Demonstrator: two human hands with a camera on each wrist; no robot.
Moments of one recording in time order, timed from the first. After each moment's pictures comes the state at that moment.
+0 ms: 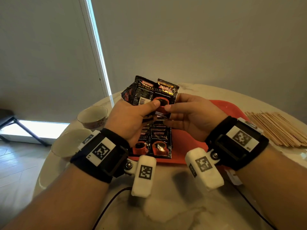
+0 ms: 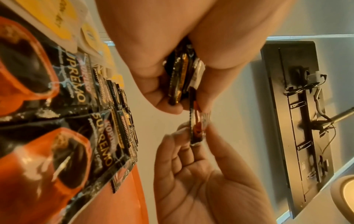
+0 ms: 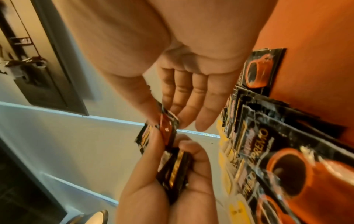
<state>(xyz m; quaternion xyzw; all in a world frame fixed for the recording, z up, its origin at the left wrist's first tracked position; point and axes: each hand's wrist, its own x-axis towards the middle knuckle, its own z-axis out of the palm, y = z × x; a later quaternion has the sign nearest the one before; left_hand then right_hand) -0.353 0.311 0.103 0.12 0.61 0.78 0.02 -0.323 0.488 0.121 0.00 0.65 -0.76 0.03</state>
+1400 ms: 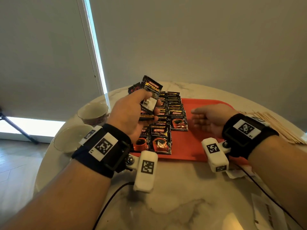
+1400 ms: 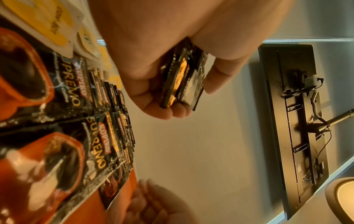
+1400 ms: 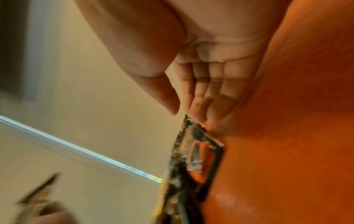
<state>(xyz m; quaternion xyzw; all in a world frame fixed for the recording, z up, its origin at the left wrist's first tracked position) -0.347 0.309 0.117 0.05 0.55 0.82 0.11 -0.336 0.540 0.101 0.24 0.71 -0.67 0.00</state>
